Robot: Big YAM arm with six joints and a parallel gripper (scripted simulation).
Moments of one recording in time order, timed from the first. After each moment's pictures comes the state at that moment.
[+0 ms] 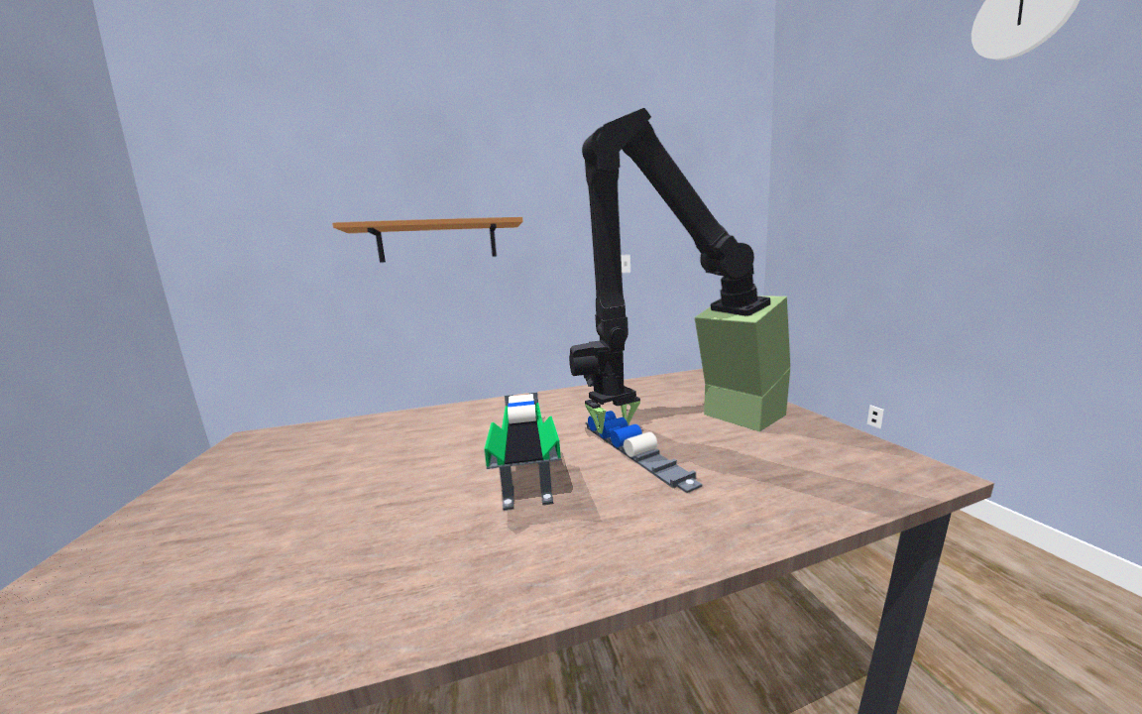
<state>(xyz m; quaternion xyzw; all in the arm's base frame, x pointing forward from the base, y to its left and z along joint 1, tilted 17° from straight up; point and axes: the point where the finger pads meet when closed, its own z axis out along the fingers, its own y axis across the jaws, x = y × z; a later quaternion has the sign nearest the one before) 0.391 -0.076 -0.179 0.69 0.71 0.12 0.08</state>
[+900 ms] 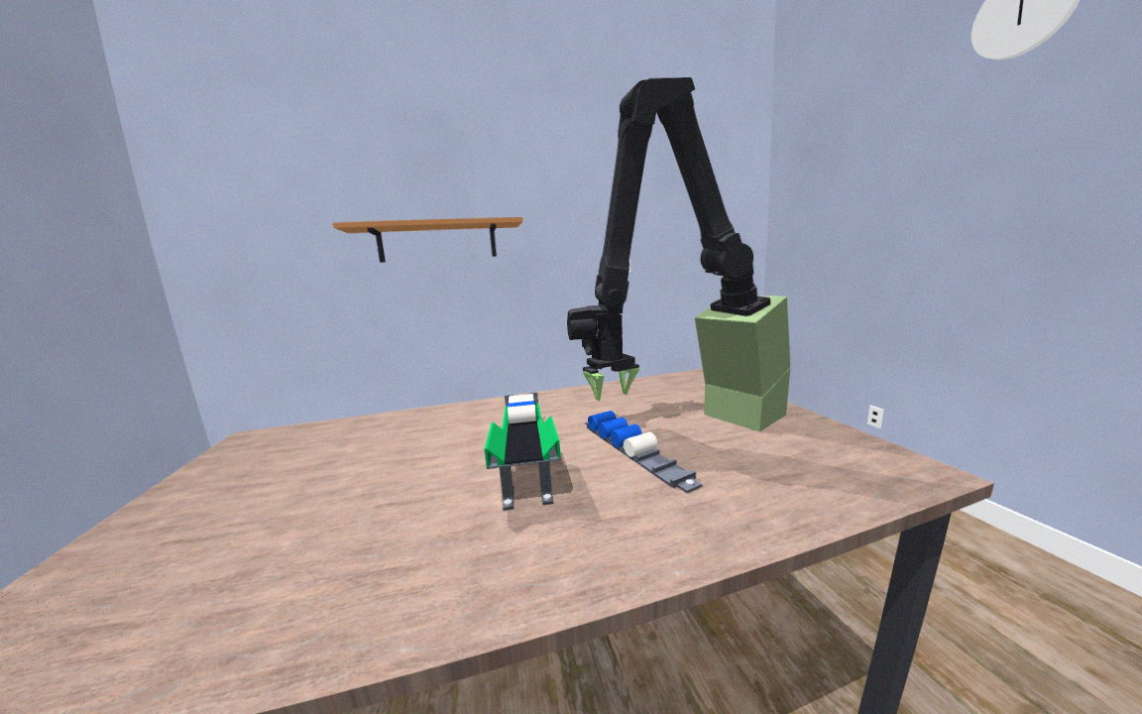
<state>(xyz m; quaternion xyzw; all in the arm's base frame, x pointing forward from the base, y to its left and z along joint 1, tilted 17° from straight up) 0.368 -0.083 -0.097 0.69 0.71 0.12 0.08</state>
